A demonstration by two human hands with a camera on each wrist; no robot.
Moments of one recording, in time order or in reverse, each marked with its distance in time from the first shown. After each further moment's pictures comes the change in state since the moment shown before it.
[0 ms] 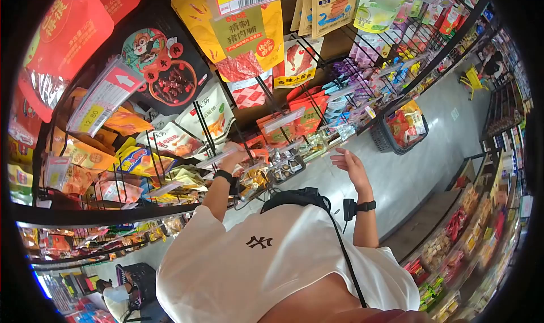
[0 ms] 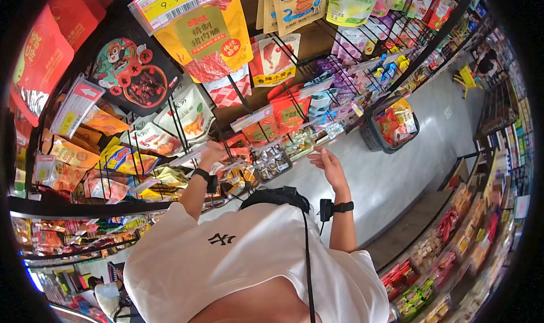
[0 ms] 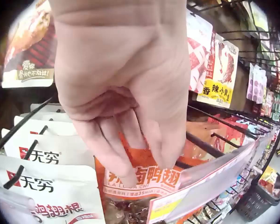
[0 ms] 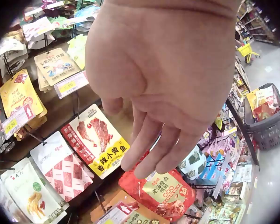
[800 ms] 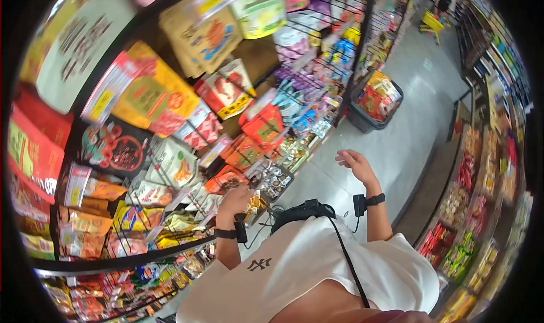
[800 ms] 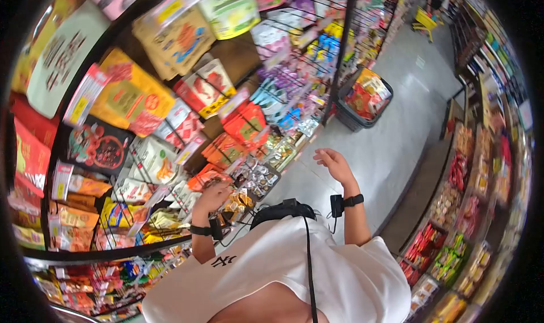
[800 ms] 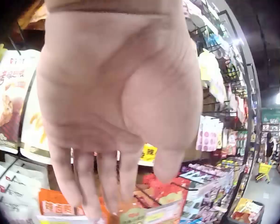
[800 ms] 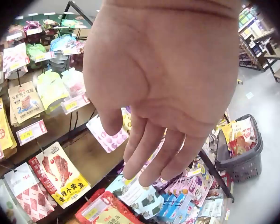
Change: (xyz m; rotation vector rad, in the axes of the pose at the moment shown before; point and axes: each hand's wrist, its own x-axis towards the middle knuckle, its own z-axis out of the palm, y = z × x) left_hand -0.127 0.238 -0.058 0.149 -0.514 0.236; right_hand -0.062 0.026 -0.135 -0.020 0.191 -0.063
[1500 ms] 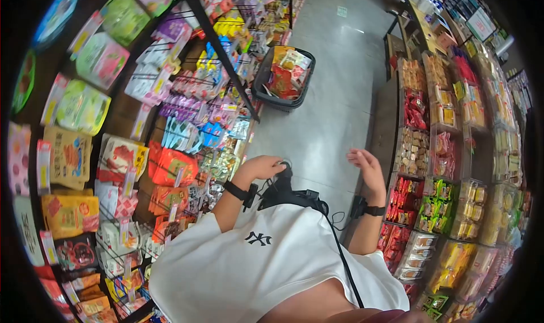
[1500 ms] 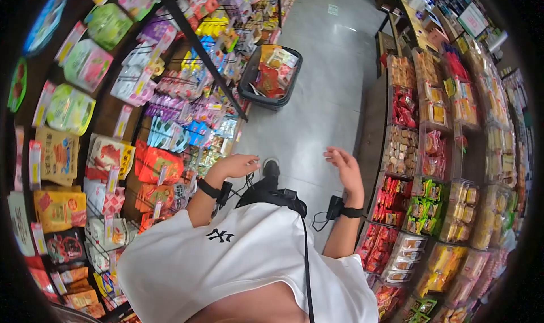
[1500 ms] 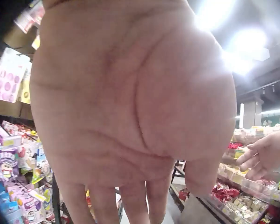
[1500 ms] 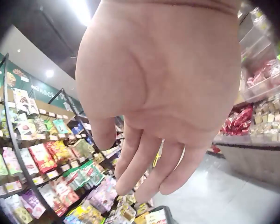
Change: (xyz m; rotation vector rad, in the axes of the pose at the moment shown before) left_hand 0.194 0.416 0.223 0.299 -0.819 0.577; right_hand -0.200 0.040 -0.291 0.166 0.651 0.068
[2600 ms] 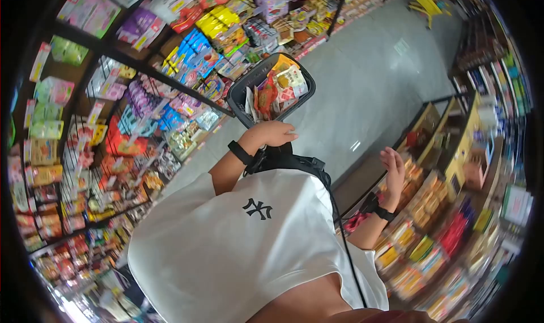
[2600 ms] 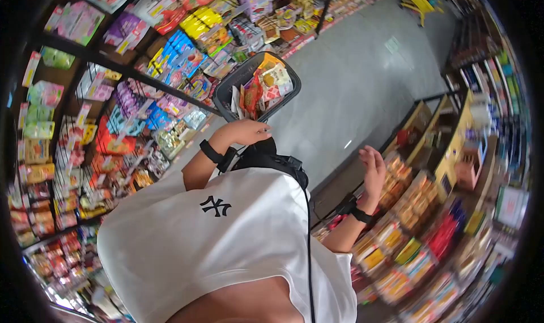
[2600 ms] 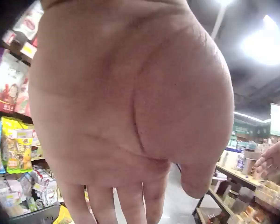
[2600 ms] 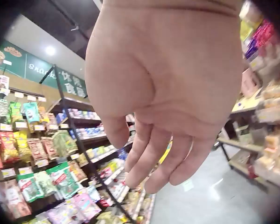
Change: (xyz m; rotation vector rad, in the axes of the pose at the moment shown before) left_hand 0.450 0.173 -0.247 -0.162 0.259 -0.200; right_hand 0.569 -0.138 -0.335 -0.114 -0.042 -0.025
